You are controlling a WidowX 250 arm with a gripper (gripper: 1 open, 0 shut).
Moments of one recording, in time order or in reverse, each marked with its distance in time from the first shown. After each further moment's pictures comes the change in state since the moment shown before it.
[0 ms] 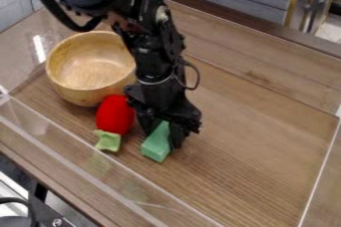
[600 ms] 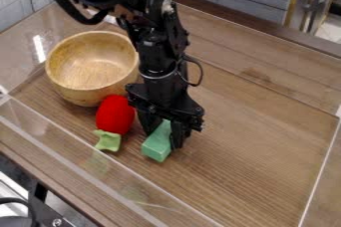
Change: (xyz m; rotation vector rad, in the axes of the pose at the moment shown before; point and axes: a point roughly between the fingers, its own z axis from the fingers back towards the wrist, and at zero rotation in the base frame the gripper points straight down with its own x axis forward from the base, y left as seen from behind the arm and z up) arm 0.003 -0.004 0.003 -0.008 0.033 0.007
